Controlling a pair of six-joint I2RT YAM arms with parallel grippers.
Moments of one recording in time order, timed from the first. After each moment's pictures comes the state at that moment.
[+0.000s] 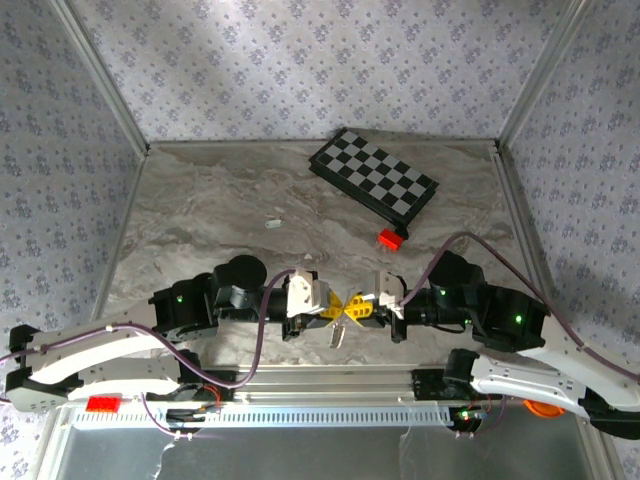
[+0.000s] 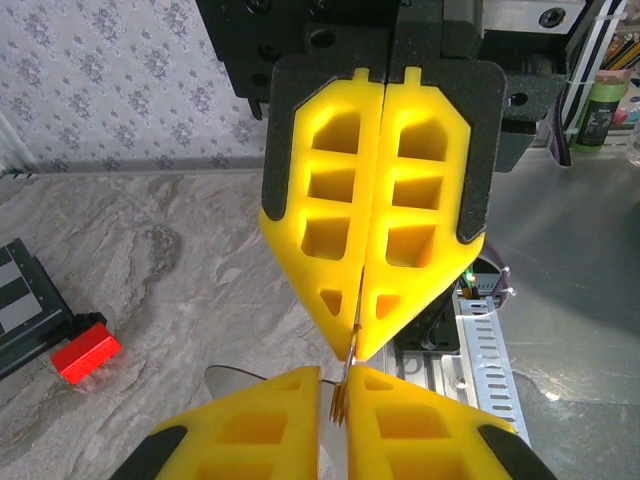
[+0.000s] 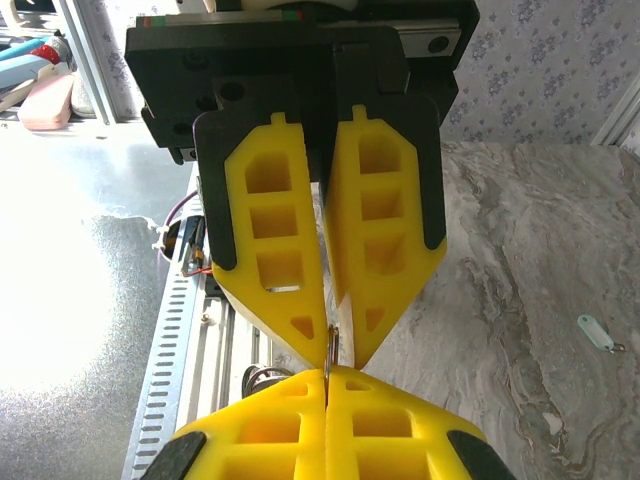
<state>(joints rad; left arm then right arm) -1.28 0.94 1.00 -0.37 0.19 0.13 1.13 0.71 0.99 -0.64 -0.31 -0.23</state>
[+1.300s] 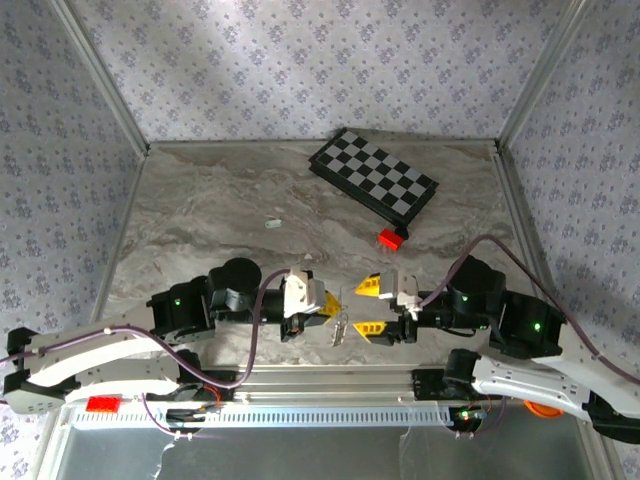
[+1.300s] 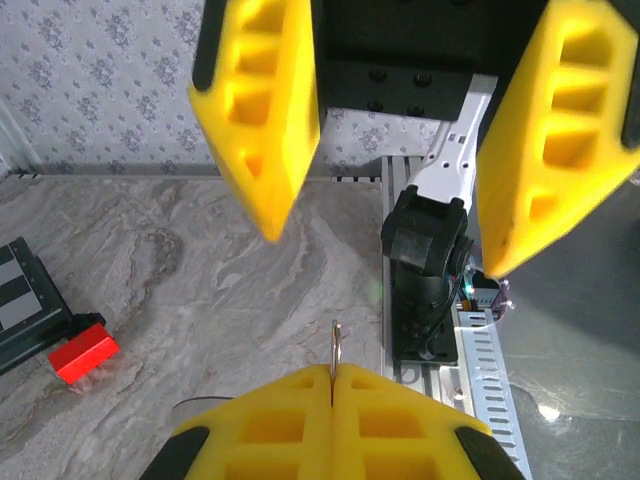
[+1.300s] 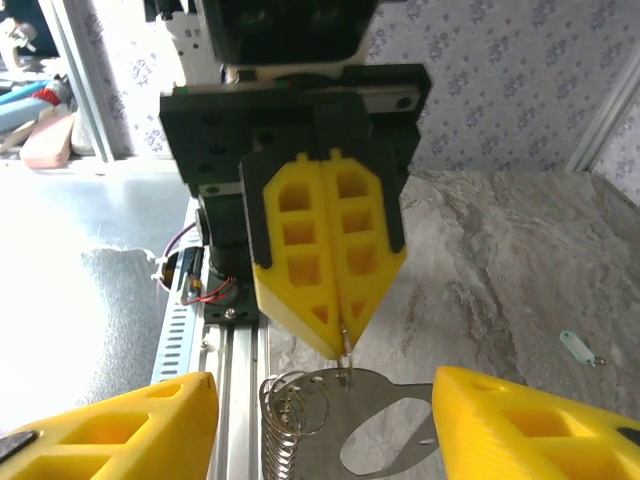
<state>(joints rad) -1.28 0.90 0.95 -0.32 0.19 0.09 1.12 0.64 0.99 -0.63 -0.28 -0.18</state>
